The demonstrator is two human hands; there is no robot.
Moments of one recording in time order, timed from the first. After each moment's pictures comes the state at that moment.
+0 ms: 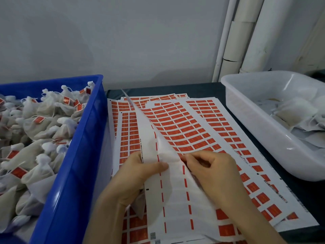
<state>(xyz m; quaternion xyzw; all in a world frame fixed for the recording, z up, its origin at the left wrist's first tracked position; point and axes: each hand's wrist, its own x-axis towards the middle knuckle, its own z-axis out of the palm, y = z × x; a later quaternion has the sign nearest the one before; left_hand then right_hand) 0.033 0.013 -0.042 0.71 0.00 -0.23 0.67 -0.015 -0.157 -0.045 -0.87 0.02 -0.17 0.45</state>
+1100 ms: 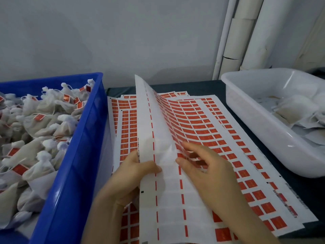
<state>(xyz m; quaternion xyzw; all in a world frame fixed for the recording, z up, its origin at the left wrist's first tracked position) 0.033 0.022 -0.051 0.71 0.01 -0.24 0.66 -0.020 -0.144 -0.051 -0.89 0.03 -0.19 0.41</state>
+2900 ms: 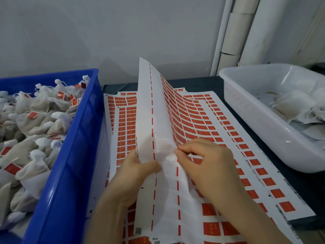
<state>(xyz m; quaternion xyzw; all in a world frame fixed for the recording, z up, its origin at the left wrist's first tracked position) 0.027 0.009 -0.060 0.73 0.00 -0.17 0.66 -0.019 -0.145 -0.035 -0.91 -0.04 -0.22 0.33</state>
